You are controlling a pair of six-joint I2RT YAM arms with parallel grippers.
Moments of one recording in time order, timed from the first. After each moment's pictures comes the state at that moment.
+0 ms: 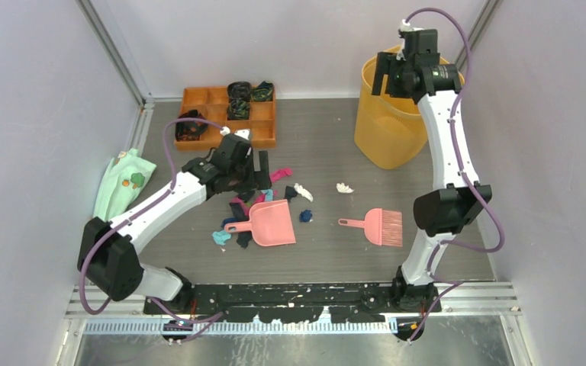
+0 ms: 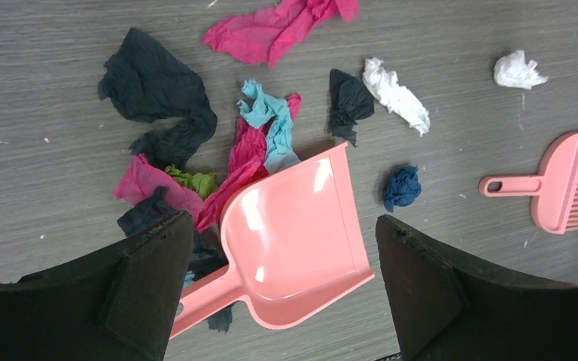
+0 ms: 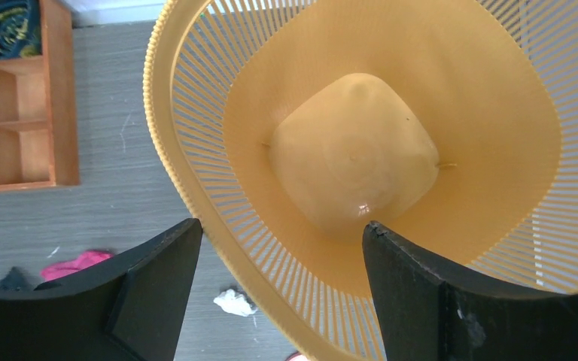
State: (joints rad) left arm -0.59 1.39 1.11 -0.57 -0.09 -0.56; right arm 0.08 1.83 2.18 -0.99 0.07 0.14
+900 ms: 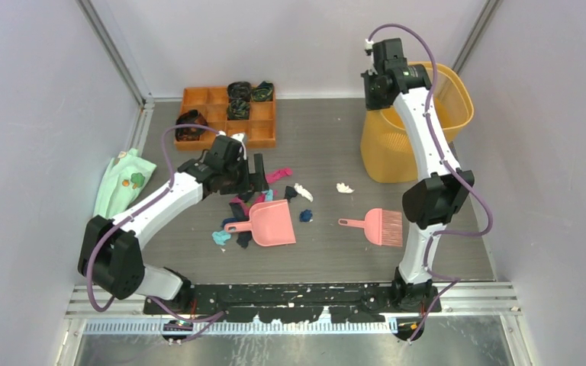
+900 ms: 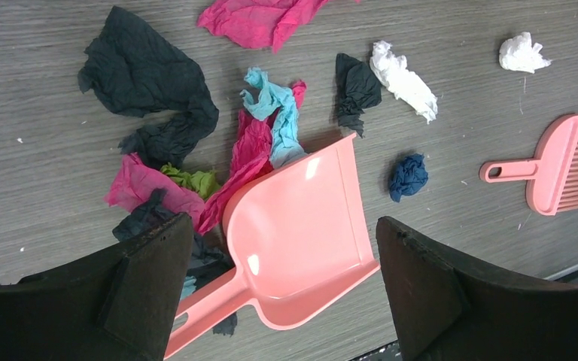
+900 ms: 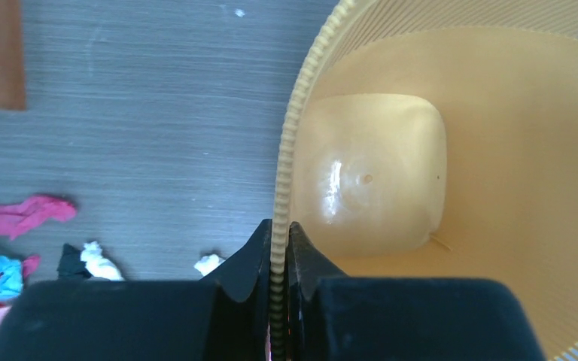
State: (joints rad) left arm -0.50 1.41 1.04 -0.51 0.07 -0.52; right arm 0.19 1.94 2.19 -1.07 0.16 0.04
